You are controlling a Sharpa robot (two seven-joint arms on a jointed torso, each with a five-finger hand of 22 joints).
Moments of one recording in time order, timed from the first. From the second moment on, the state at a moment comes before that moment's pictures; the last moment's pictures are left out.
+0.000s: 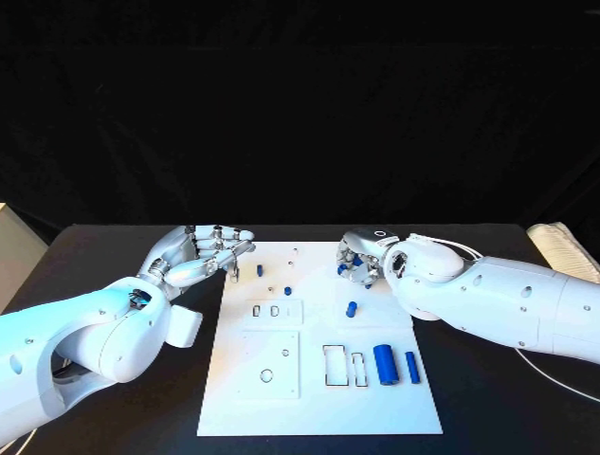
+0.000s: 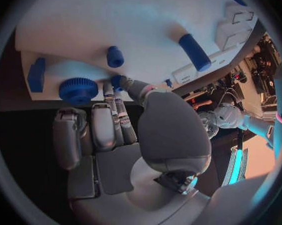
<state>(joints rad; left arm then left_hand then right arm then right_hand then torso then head) 1.18 -1.01 0.00 1.74 -0.19 -0.38 0.41 1.49 -0.21 0.37 0.28 0.18 0.92 0.18 0.24 0.22 1.17 0.11 0.09 0.12 1.06 0.05 0.93 0.72 0.17 0.99 0.14 0.98 0.63 1.31 -0.62 -0.16 1.27 -1.57 -0.28 -0.21 1.28 -0.20 0.60 -0.03 0.05 1.07 0.14 0.17 0.27 1.20 0.08 0.07 0.09 1.46 0.00 1.30 1.15 0.05 1.46 0.10 1.46 1.31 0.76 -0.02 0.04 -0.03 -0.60</state>
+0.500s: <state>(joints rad) 1.18 -1.01 0.00 1.74 -0.19 -0.38 0.40 1.49 -0.21 0.37 0.28 0.18 0.92 0.18 0.24 0.22 1.17 0.11 0.09 0.12 1.06 0.05 0.93 0.72 0.17 0.99 0.14 0.99 0.63 1.31 -0.61 -0.16 1.28 -1.58 -0.34 -0.22 1.30 -0.18 0.63 -0.04 0.05 1.11 0.12 0.21 0.28 1.26 0.06 0.08 0.12 1.47 -0.01 1.31 1.14 0.05 1.47 0.09 1.48 1.31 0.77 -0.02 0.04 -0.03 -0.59</state>
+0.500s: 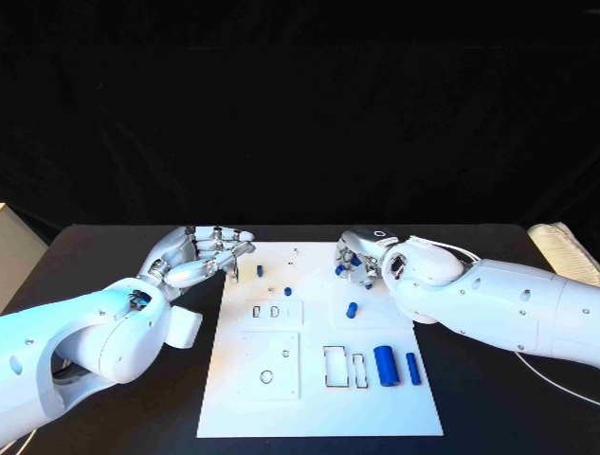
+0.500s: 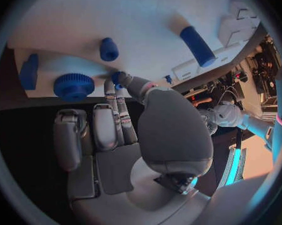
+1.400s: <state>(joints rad) 1.19 -1.01 0.00 1.73 -0.19 -0.37 0.40 1.49 -0.21 0.38 0.28 0.18 0.92 0.18 0.24 0.22 1.17 0.11 0.09 0.12 1.06 0.05 0.93 0.72 0.17 0.99 0.14 0.99 0.64 1.32 -0.44 -0.14 1.17 -1.58 -0.49 -0.27 1.30 -0.17 0.63 -0.04 0.05 1.11 0.12 0.21 0.29 1.26 0.06 0.08 0.12 1.47 -0.01 1.31 1.14 0.05 1.47 0.09 1.48 1.31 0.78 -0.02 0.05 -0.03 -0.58</state>
